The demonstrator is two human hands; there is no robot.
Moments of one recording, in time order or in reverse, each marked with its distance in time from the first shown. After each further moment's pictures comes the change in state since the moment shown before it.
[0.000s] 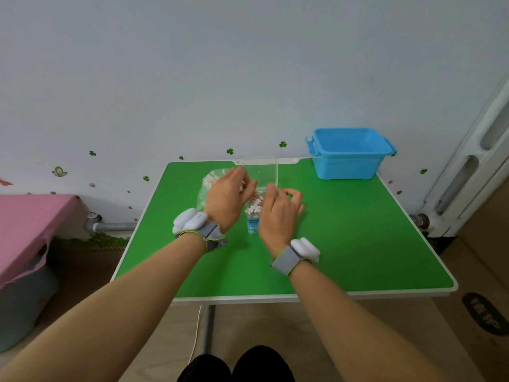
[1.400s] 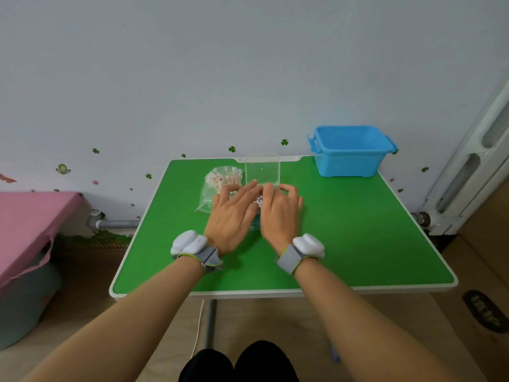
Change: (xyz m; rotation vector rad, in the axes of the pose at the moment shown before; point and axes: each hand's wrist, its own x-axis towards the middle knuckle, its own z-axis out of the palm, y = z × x) left_hand -0.044 -0.005 0.003 0.193 -0.252 0.041; right_hand -0.003 0.000 -0.011 -0.126 -0.158 -0.095
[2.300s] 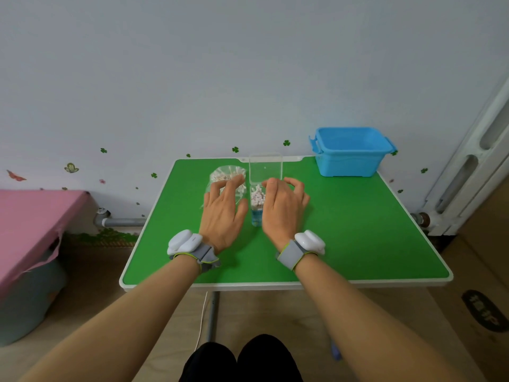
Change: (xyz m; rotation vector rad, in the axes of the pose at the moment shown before) left_hand -0.013 -0.002 -0.017 -0.139 0.134 -0.138; right_hand -0.005 -0.014 -0.009 0.044 0.101 -0.019
